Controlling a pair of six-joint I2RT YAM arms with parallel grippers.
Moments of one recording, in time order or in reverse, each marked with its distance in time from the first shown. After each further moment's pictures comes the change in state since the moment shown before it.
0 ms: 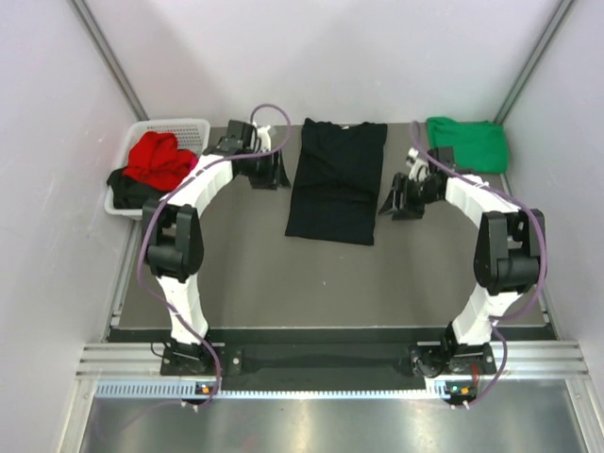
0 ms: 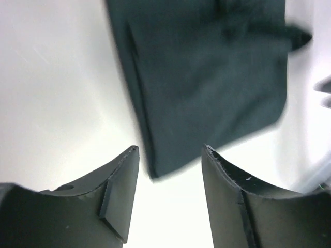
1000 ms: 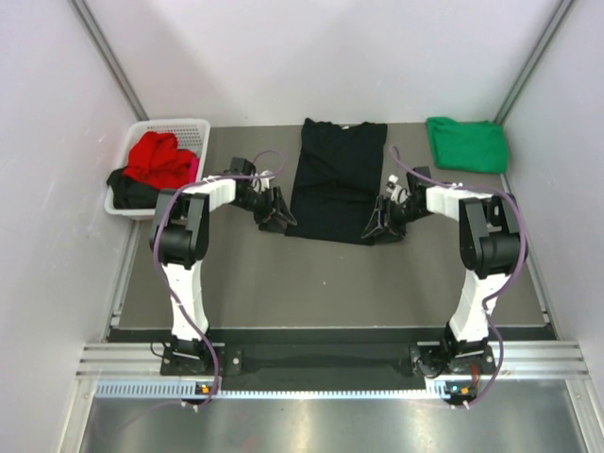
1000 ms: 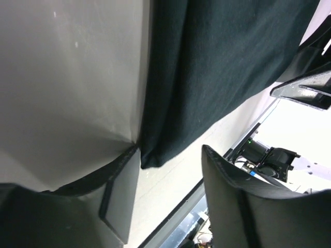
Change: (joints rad) left arm 0.056 0.124 -0.274 0.052 0.357 -0.204; right arm 0.076 0.162 -0.106 0.051 -0.149 0.098
